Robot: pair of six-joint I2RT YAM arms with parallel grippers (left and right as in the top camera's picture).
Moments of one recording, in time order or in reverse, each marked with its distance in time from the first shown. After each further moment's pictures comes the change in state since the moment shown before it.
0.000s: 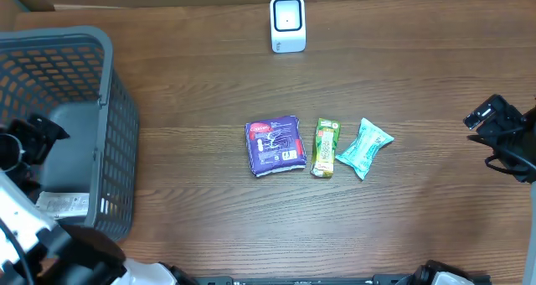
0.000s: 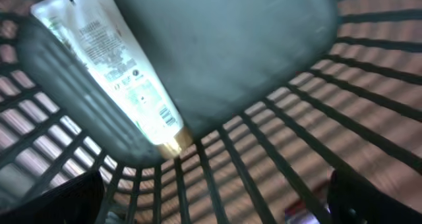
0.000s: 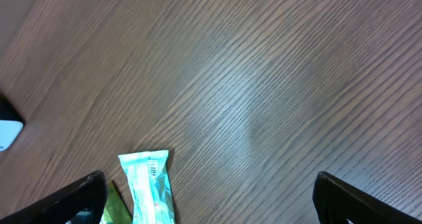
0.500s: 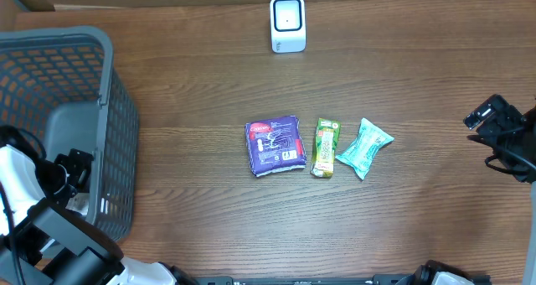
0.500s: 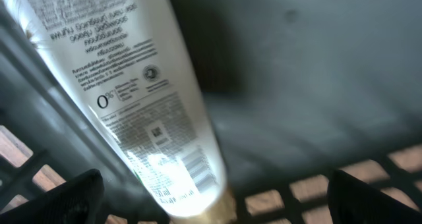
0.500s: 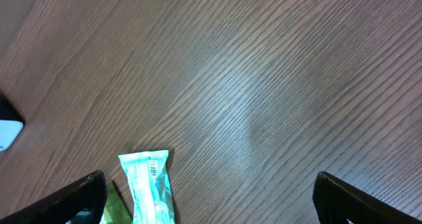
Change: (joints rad) left arm 0.000 0.020 -0.491 0.359 -0.094 -0.146; right arm 0.000 0.000 0.000 0.000 0.000 0.000
